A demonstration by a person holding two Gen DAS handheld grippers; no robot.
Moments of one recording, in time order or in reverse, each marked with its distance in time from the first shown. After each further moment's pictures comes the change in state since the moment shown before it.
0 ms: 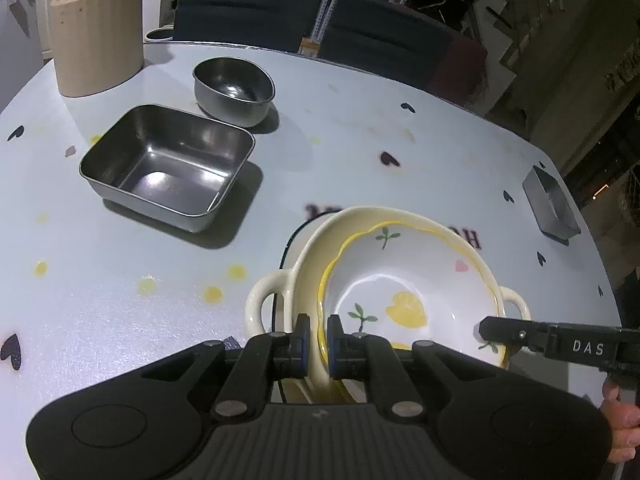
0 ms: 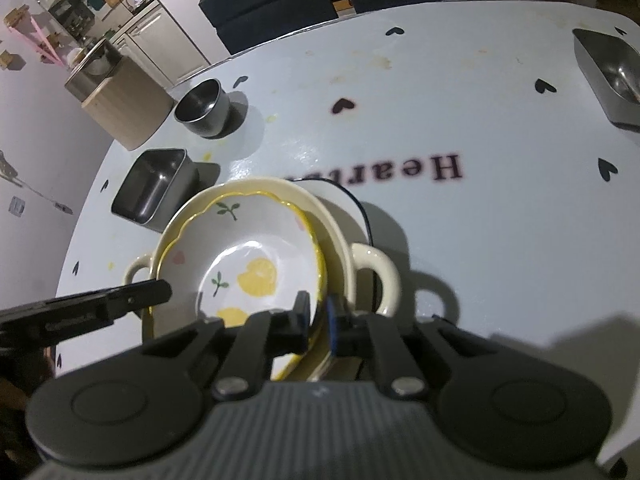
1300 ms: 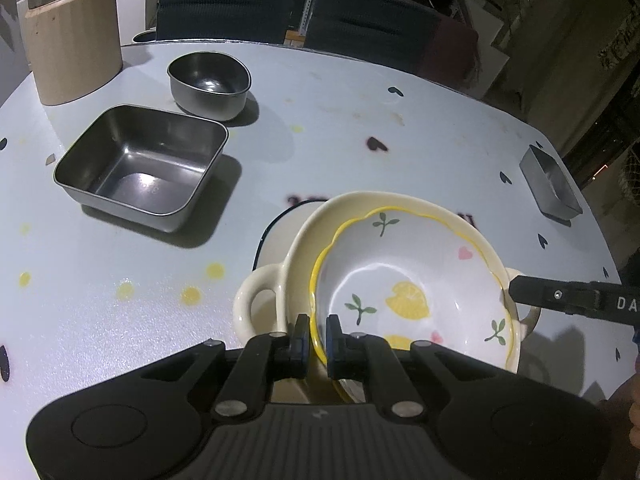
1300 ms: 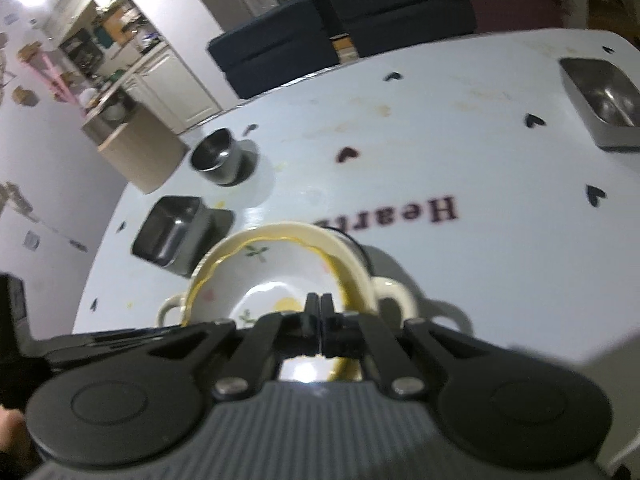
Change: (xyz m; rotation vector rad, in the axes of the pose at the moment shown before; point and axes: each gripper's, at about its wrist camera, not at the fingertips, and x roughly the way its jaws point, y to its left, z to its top) left arm 0.015 -0.013 -0.001 0.049 0.021 0.007; right arm -0.018 -0.009 0.003 0.054 -0.117 0.030
